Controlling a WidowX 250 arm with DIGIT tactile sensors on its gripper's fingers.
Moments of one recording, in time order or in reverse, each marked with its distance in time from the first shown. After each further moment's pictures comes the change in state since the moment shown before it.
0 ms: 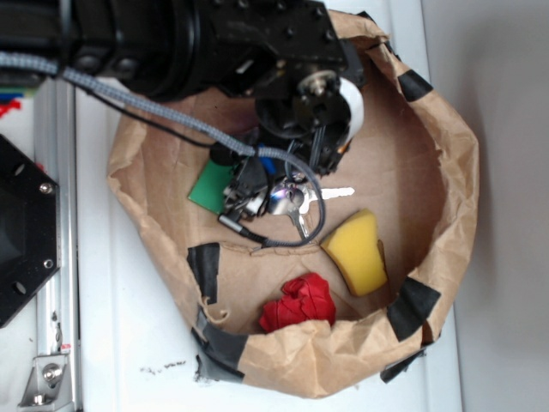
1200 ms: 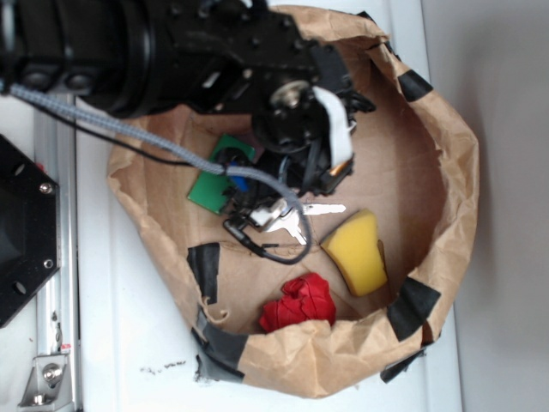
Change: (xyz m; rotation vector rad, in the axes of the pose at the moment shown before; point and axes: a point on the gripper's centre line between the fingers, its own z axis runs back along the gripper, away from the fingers) arm 0.015 0.000 0.003 0.104 -0.157 -0.187
